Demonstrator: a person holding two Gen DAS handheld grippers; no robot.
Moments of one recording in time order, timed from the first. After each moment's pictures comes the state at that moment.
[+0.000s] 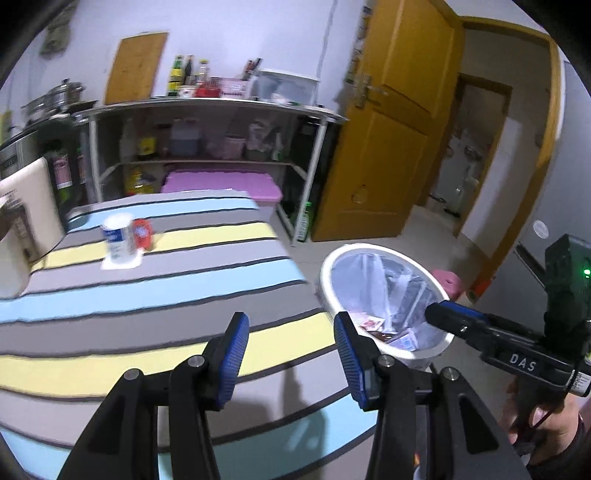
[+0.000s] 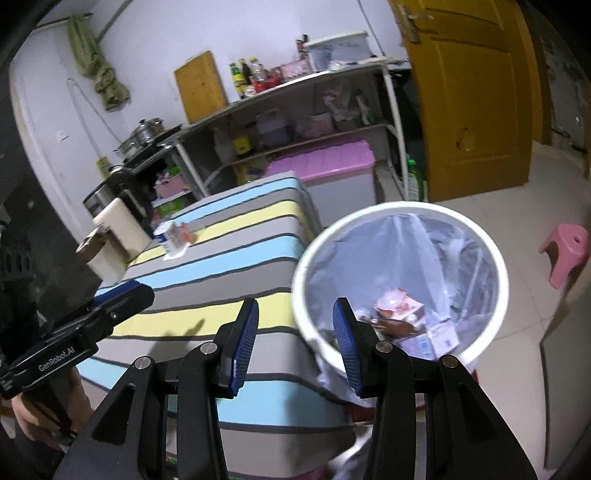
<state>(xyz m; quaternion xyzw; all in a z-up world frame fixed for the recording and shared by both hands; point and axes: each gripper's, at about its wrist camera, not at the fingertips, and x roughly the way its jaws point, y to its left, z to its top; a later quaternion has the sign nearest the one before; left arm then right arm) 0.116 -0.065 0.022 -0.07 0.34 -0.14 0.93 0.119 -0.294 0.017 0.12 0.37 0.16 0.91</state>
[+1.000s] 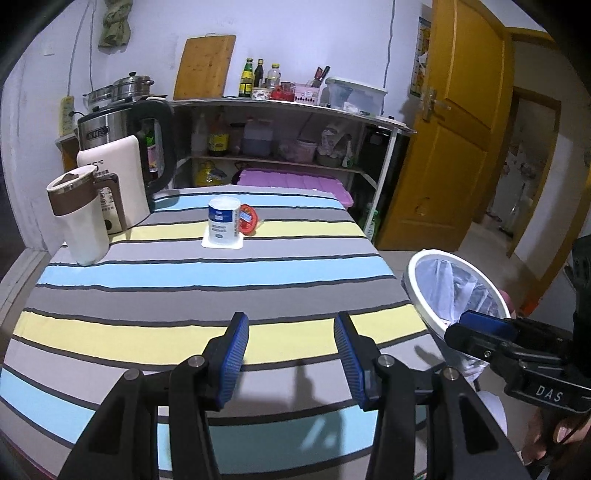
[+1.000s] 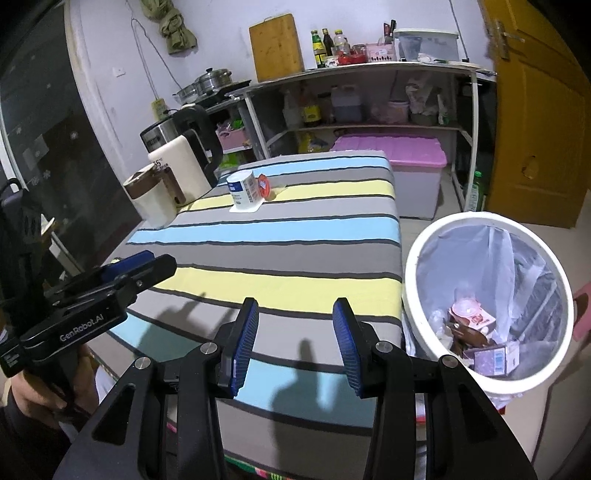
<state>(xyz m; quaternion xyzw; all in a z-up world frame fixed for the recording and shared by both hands) 0.092 0.008 0.015 -0.07 0.33 -0.02 0.94 0.114 -0.201 0.016 0.03 0.39 0.26 0.88</state>
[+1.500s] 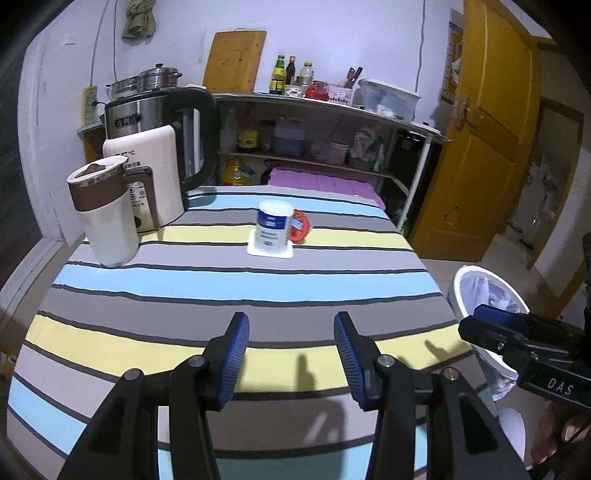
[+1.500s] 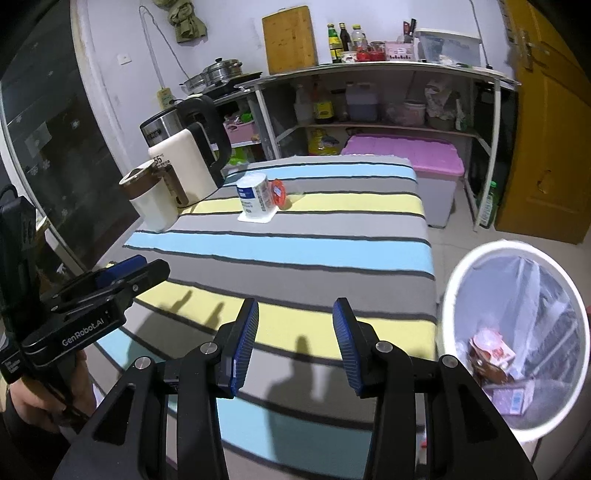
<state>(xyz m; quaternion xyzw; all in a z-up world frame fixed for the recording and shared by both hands) 0.119 0.056 0.008 -0.08 0.34 0.03 0.94 0.154 -0.154 0.017 0.01 0.39 0.28 0.88</state>
